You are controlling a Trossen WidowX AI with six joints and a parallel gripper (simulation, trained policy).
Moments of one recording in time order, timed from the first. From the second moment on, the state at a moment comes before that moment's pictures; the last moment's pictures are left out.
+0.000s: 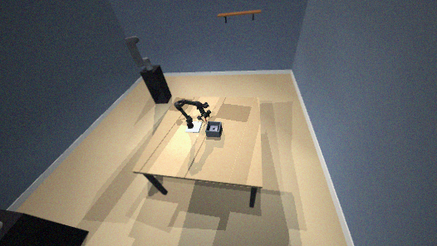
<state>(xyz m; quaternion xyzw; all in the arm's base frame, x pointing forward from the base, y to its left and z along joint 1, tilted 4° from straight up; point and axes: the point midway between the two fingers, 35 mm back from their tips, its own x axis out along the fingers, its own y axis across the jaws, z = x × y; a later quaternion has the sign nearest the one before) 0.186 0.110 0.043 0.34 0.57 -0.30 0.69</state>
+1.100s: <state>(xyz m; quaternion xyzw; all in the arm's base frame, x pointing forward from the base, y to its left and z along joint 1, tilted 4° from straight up) 0.210 0.084 0.081 0.33 0.55 -0.29 0.71</state>
